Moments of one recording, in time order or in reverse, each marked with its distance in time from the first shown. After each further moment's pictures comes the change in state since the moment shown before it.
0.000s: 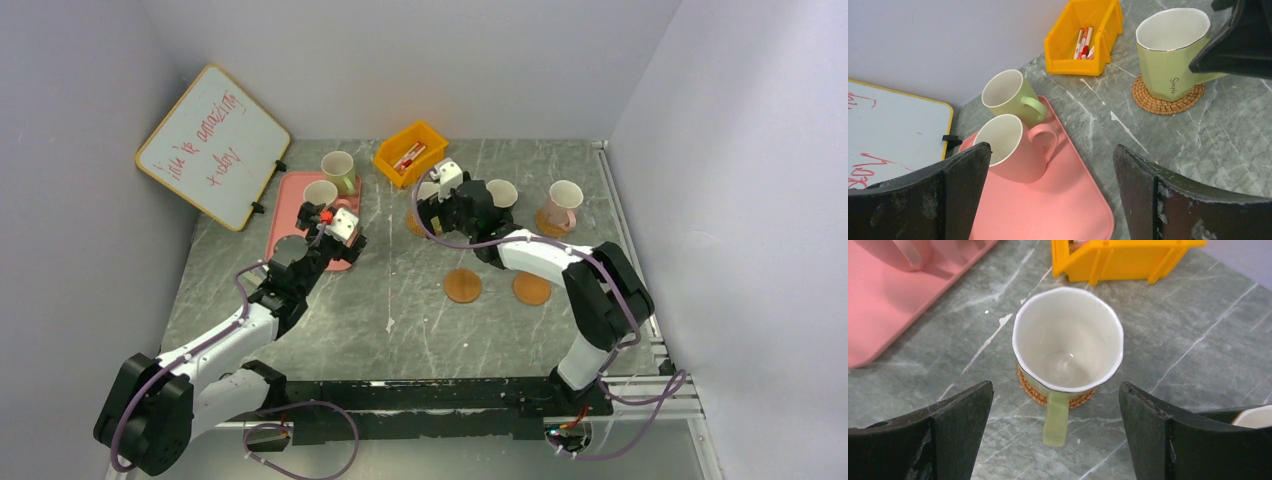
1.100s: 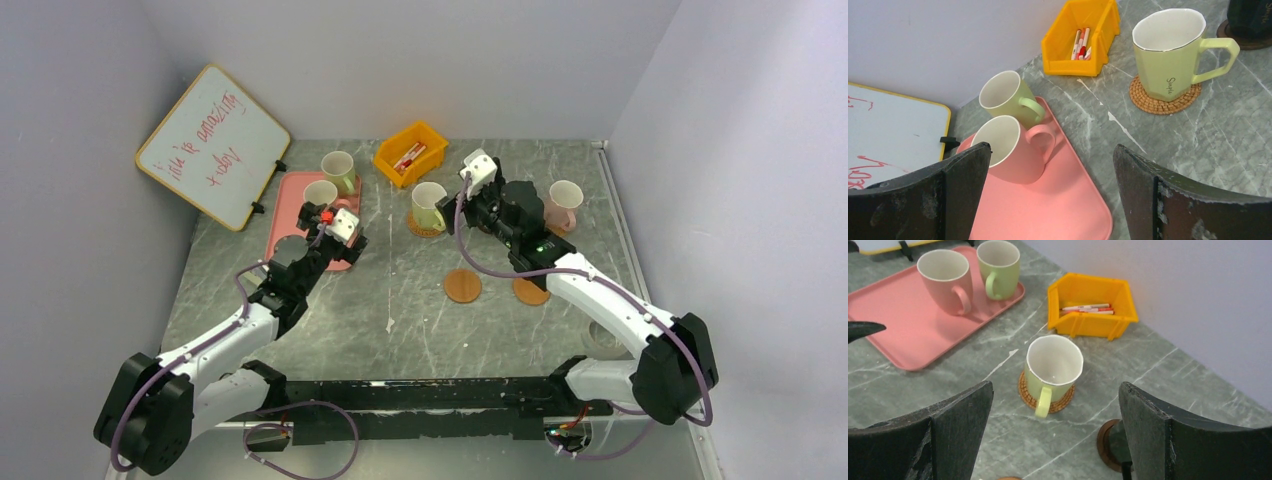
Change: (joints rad) left arm 0.000 0.000 0.000 0.000 0.013 0.000; right arm -0.005 -0.462 -0.067 -0.120 -0.053 -0.129
